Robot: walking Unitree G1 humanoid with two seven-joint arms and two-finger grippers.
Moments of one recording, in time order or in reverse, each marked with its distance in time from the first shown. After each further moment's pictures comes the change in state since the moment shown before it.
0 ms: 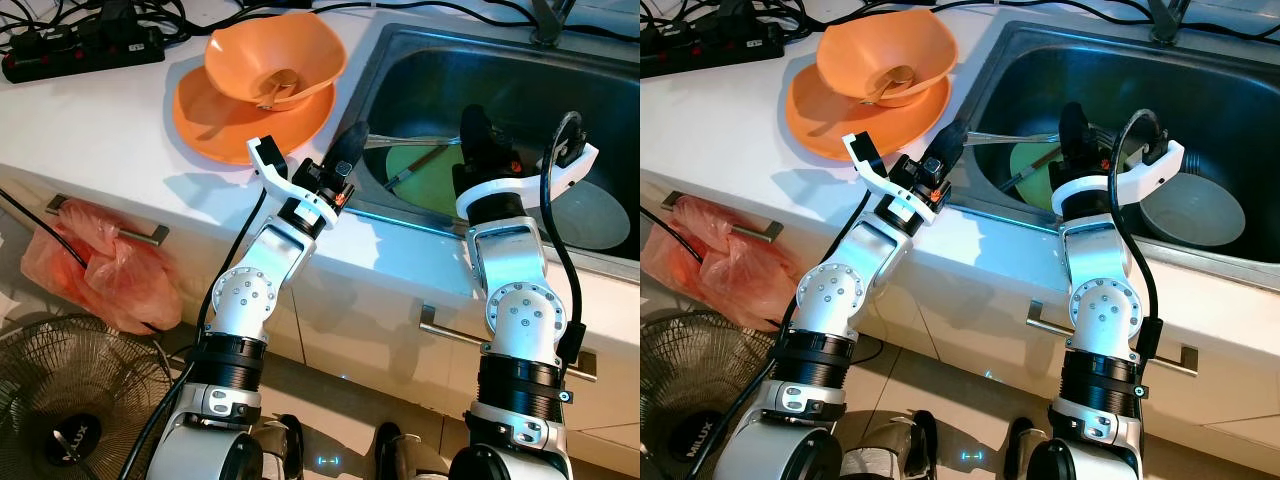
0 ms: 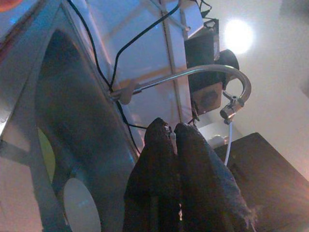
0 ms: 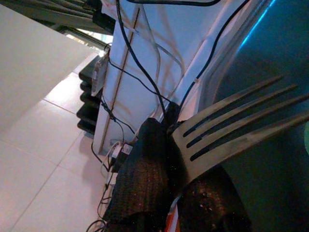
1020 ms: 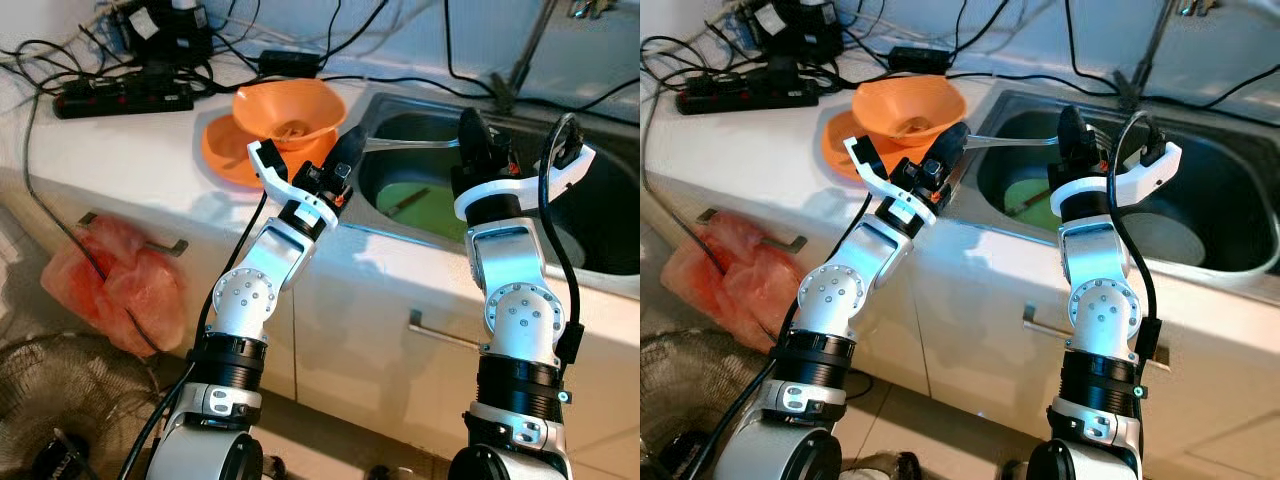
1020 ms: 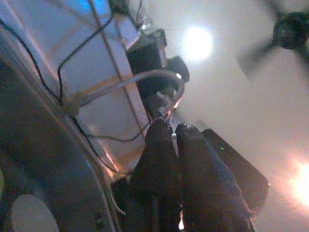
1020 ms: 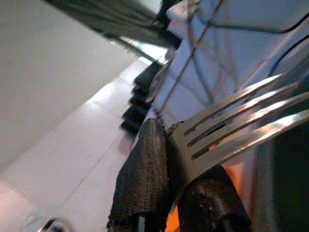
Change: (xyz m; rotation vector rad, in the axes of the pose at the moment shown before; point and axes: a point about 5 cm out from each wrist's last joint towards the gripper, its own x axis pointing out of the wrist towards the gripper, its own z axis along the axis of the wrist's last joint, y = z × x) left arm 0.000 0.003 -0.001 -0.016 -0.001 0.010; right arm 0.000 -0.001 0.000 0.000 0.002 -0.006
